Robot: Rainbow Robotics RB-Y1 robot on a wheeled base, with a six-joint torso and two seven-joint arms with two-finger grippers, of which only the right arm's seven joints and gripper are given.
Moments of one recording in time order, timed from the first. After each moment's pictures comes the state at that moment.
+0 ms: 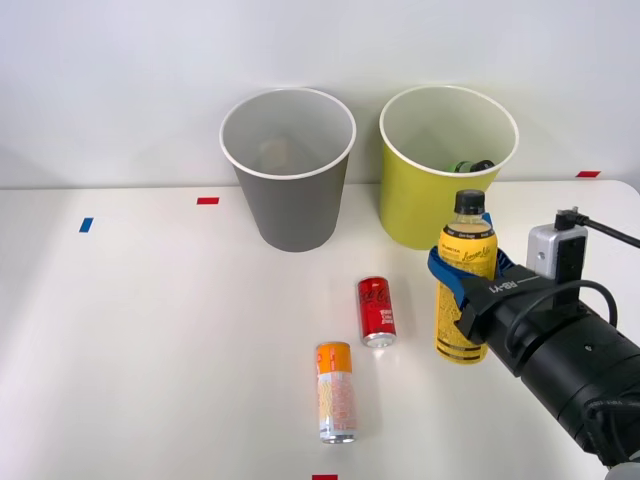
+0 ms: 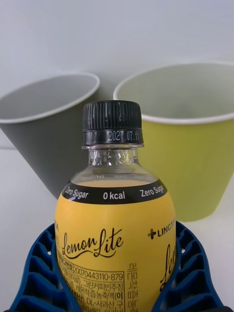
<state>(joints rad) 0.41 -0.26 0.12 -2.49 -0.58 0.59 1.76</state>
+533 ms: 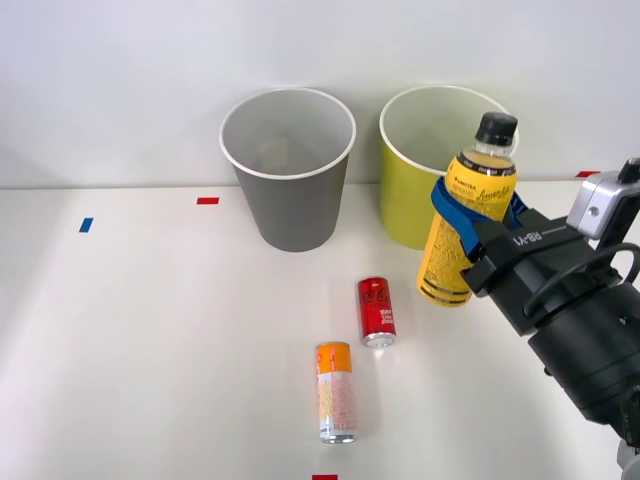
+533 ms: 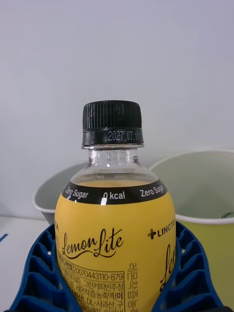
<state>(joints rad) 0.34 -0.29 0.12 -2.51 -0.77 0.38 1.82</state>
